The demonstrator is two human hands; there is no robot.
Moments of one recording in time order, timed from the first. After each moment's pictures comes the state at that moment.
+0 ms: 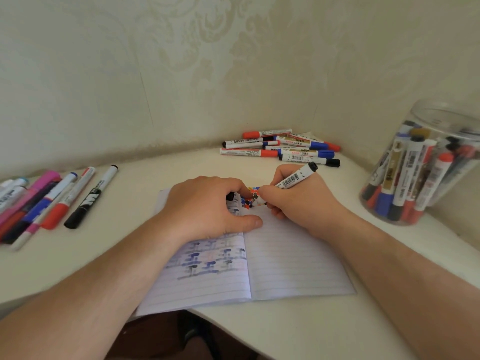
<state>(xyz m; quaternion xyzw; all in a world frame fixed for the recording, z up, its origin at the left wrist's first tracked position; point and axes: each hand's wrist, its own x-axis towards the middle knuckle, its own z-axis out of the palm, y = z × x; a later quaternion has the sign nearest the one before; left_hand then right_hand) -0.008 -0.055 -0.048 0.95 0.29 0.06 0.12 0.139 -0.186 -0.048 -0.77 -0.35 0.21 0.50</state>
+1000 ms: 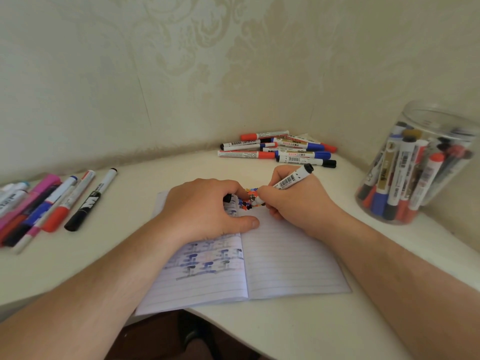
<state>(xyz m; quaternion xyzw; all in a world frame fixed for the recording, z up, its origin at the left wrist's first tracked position) -0.008 -0.057 -0.049 0.95 0.29 0.07 0.12 0.143 -0.187 -0.051 -0.77 -0.35 0.21 0.50</state>
